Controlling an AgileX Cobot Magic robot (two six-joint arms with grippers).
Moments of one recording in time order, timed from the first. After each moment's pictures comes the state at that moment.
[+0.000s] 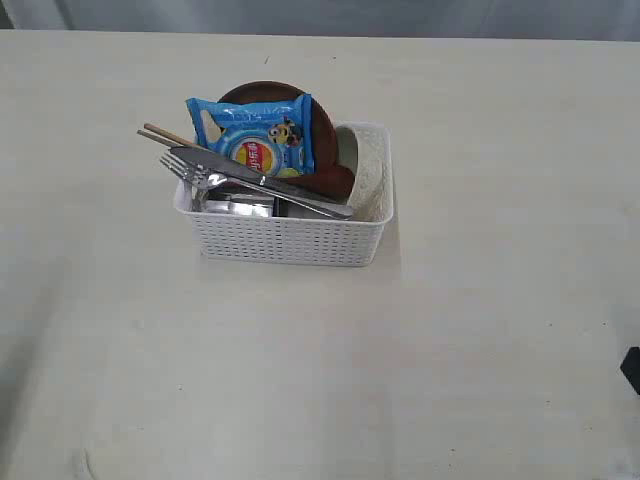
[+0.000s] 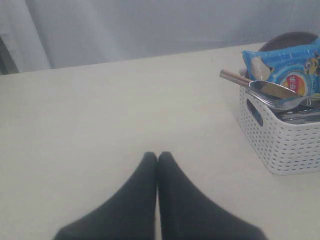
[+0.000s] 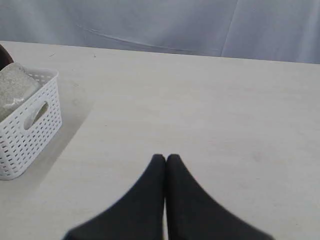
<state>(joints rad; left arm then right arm) -0.15 0.00 0.00 -0.03 0.35 0.09 0.11 0.01 0.00 -0.01 0.36 -0.01</state>
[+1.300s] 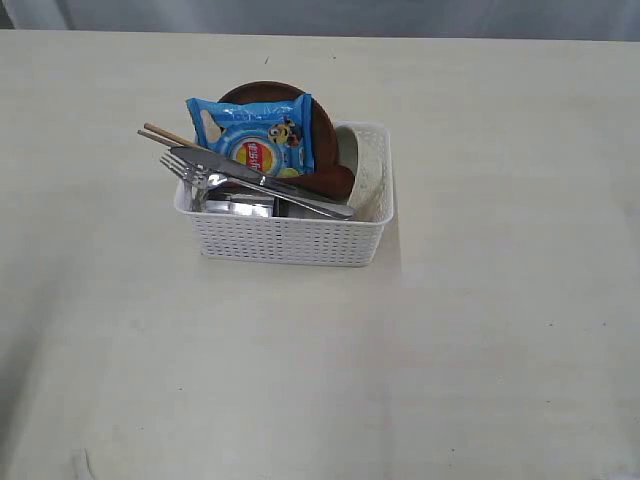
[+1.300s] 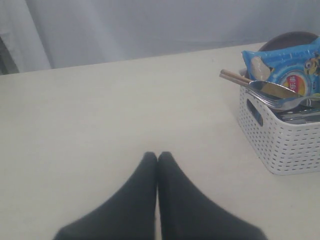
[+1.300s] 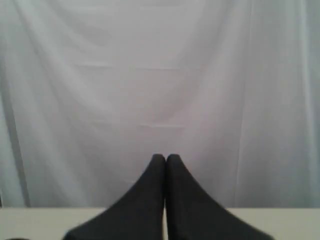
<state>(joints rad) -0.15 0.00 0.00 -0.03 0.35 0.09 0.11 0.25 -0.41 0.06 0.11 0.04</state>
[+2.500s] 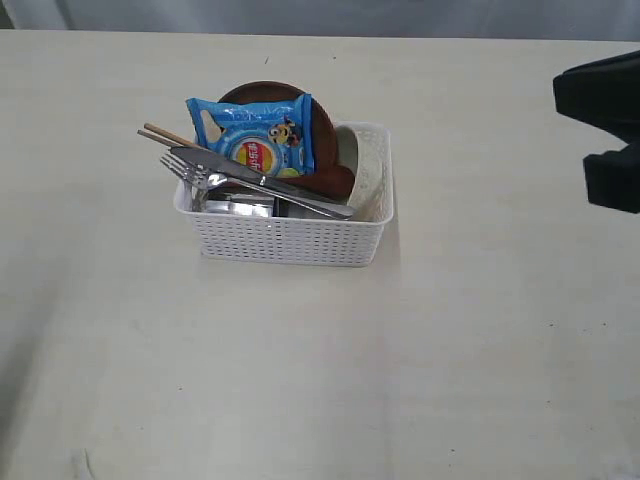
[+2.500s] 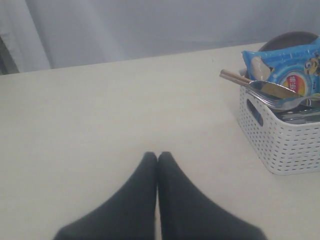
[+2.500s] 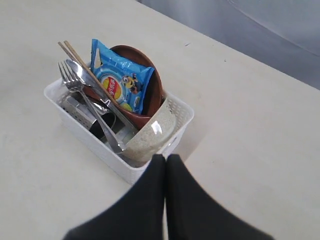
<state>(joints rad) -0.15 0.00 0.00 -0.03 0.35 0.09 0.53 0.76 -0.77 0.08 0.66 -0.19</state>
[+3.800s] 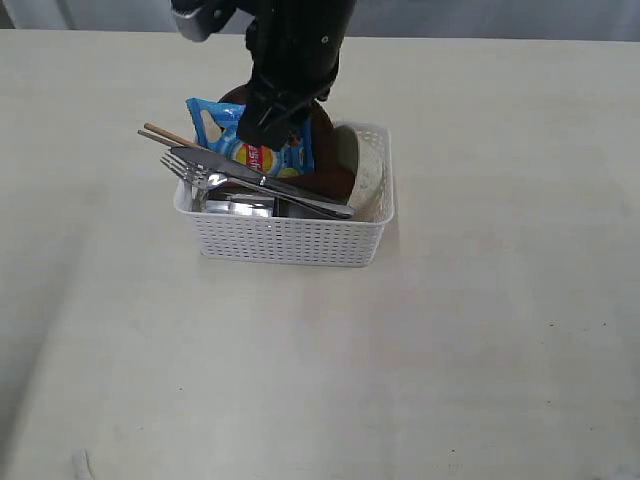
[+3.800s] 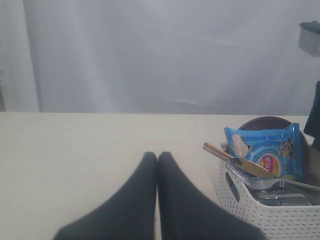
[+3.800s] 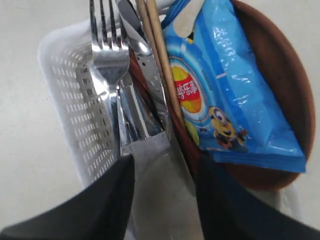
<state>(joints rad) -0.15 0.00 0.00 -0.19 0.15 0.09 0.71 2.03 -1.80 0.11 1.16 -0.54</state>
